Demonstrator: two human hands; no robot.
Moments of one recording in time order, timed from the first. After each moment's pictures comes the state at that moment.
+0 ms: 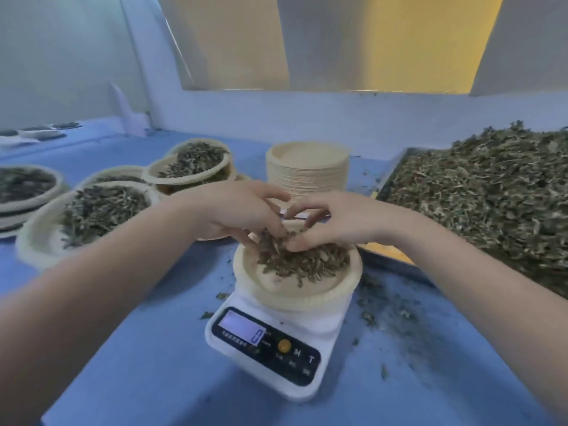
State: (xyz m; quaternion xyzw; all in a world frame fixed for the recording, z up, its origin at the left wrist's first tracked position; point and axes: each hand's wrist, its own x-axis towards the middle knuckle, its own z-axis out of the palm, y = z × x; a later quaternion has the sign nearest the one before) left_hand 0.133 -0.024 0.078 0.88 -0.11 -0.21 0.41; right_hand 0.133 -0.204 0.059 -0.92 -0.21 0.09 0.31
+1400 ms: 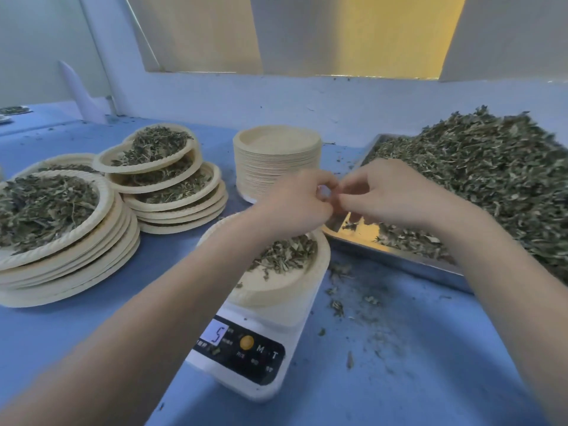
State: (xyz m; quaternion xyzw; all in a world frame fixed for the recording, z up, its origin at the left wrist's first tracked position) left_hand 0.135 -0.118 0.049 0.90 -0.25 0.02 0.36; right_hand 0.115 -0.267 0.066 -0.95 -0.12 -0.05 0.27
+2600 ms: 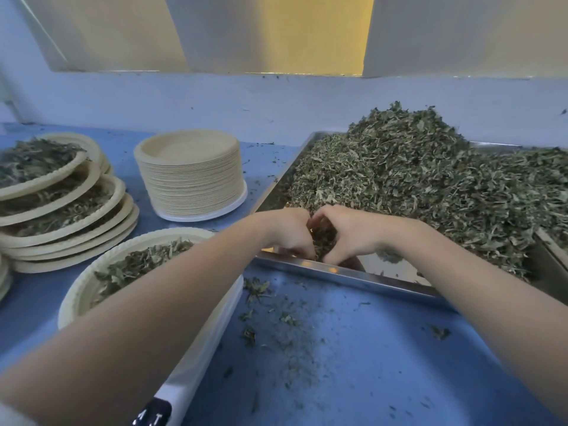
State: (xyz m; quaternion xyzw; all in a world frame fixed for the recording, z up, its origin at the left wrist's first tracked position) left_hand 0.189 -0.233 0.011 0.91 -0.24 -0.25 0.22; right_hand 0.148 -0.369 0.006 -0.97 -0.06 0.11 0.19
